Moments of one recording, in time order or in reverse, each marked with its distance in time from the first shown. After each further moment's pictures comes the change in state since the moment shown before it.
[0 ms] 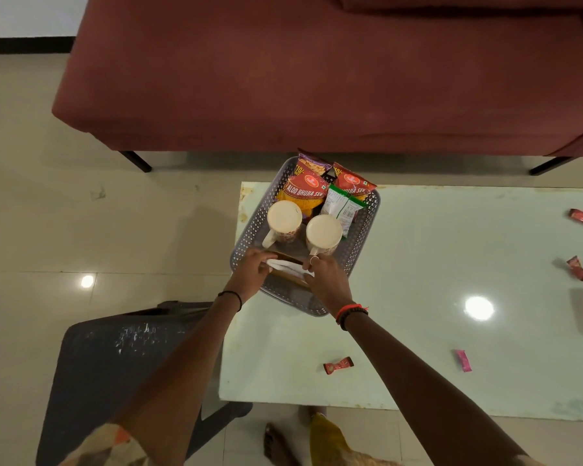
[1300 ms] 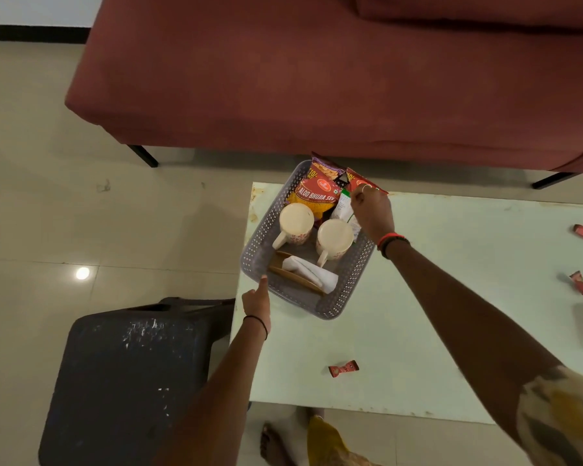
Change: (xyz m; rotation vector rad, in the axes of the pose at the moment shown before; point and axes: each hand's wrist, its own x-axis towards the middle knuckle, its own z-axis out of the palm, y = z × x) left_hand -0.034 0.007 0.034 -0.960 0.270 -0.962; right_hand 0.102 0.013 -0.099 0.118 0.285 0.131
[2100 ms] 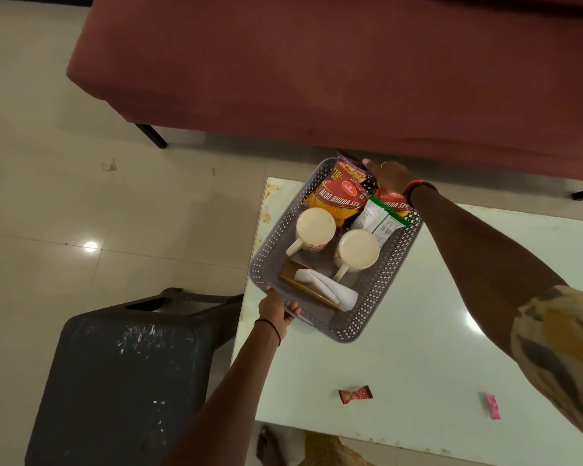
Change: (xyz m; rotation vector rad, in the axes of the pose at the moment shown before) left_hand 0.034 0.007 0.015 -0.366 -0.174 -0.222; right_hand 0.126 -0.006 0.028 -0.125 -0.413 0.137
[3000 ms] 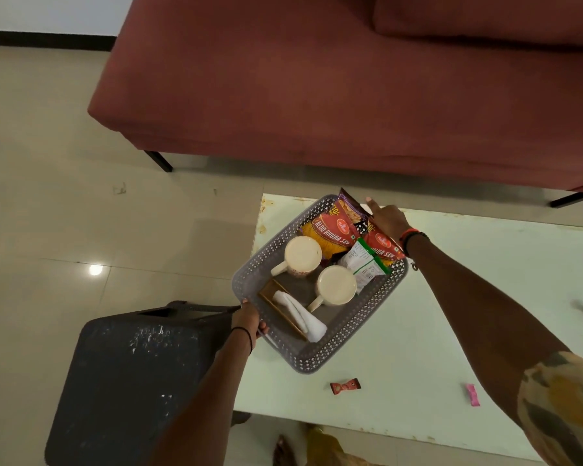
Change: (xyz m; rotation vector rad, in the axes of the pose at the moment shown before) left_hand -0.033 0.009 -0.034 0.279 0.203 0.095; right_hand -0.079 0.044 0.004 0.231 0.046 0.114
